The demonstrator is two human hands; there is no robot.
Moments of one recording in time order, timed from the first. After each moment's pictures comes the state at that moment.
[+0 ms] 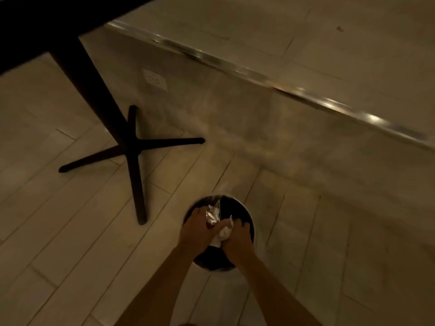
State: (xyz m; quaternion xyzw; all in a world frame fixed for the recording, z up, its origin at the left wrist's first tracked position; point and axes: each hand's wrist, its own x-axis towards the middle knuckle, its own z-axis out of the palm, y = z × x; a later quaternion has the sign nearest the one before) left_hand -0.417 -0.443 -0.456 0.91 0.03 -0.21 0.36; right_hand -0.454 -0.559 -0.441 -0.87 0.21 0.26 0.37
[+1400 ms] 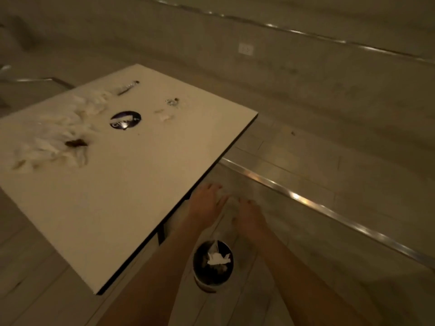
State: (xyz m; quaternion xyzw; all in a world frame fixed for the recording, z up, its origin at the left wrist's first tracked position) left_hand -0.390 -0.456 0.019 0.95 -0.12 -0.03 0.28; right_hand -0.421 -0.585 0.026 -0.95 0.09 0.19 0.21
